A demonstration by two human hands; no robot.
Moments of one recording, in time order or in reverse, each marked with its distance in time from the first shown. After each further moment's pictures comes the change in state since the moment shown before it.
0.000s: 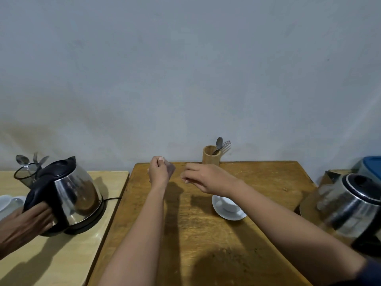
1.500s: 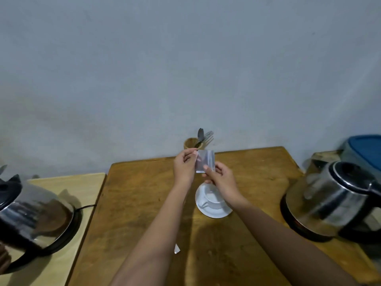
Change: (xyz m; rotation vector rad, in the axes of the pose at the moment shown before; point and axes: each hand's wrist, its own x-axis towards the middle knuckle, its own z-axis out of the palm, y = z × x) left_hand -0.062 0.035 0.114 -0.200 -0.329 0.013; right_hand -0.073 0.063 0.049 1.166 0.678 0.966
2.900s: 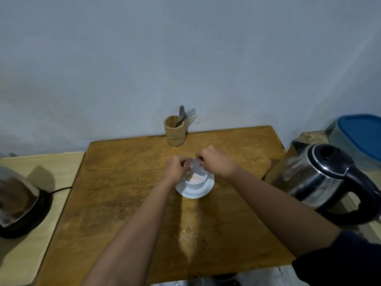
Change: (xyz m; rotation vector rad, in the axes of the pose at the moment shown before) left_hand -0.005 -0.074 0.021 0.768 -0.372 -0.026; right_hand 0.030 -0.014 -0.060 -1.366 -0.449 -0.072
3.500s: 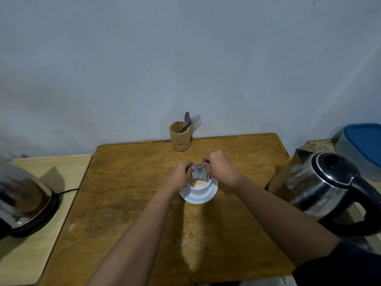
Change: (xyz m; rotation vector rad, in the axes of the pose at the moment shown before) left_hand -0.010 0.005 -0.005 0.139 0.007 0.060; right_hand -0.001 0.005 0.005 0.126 0.137 0.059
